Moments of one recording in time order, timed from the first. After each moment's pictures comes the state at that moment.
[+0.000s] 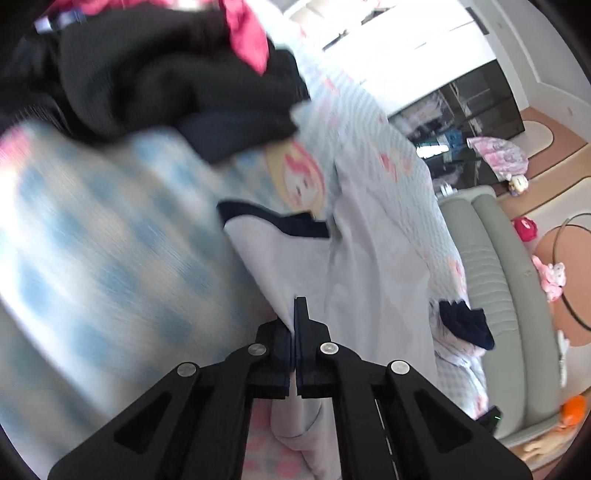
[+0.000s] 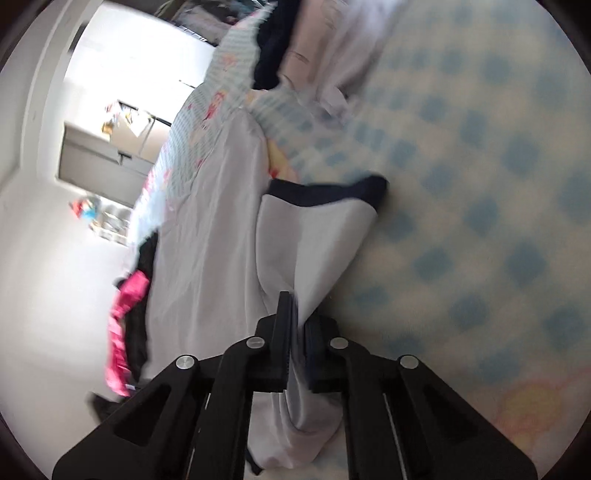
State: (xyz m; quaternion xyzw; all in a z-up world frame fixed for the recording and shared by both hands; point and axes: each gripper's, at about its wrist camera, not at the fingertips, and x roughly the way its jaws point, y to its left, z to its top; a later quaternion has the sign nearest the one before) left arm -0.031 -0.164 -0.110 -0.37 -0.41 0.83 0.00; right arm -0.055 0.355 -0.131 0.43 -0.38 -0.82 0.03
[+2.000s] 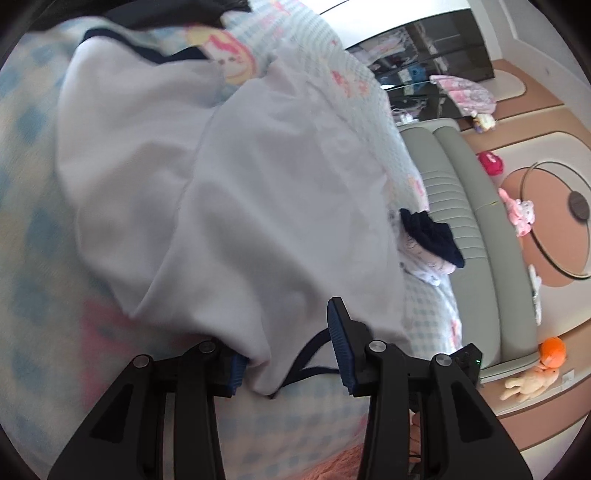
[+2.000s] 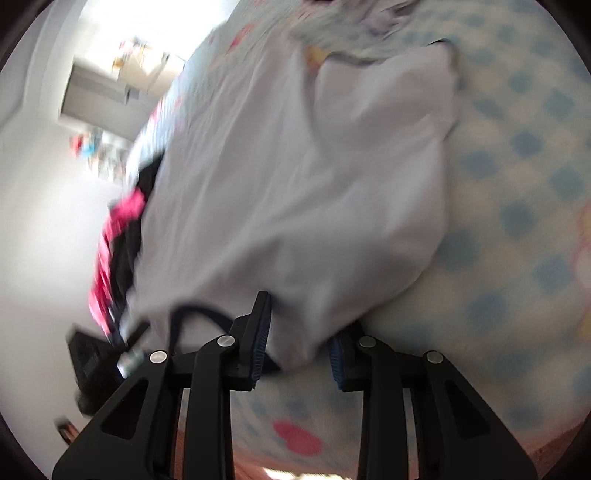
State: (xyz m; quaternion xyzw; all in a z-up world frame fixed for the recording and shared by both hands) left arm -0.017 -0.087 -0.133 -0.45 -0.41 0.78 0.16; right arm -0.004 0.278 -0.156 0.49 -0.37 -0.78 0.08
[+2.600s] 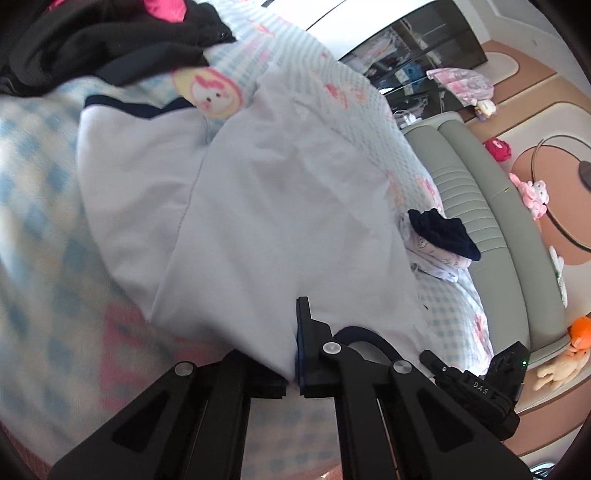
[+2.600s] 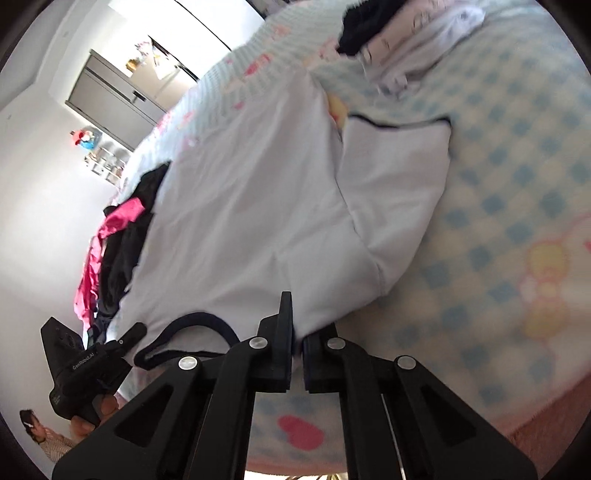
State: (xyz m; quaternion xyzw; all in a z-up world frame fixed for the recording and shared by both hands) left arm 0.003 -0.077 -0.098 -0.44 -0.35 0.82 0.12; right arm 0.020 0.261 -0.110 0.46 -0.27 -0.84 0.06
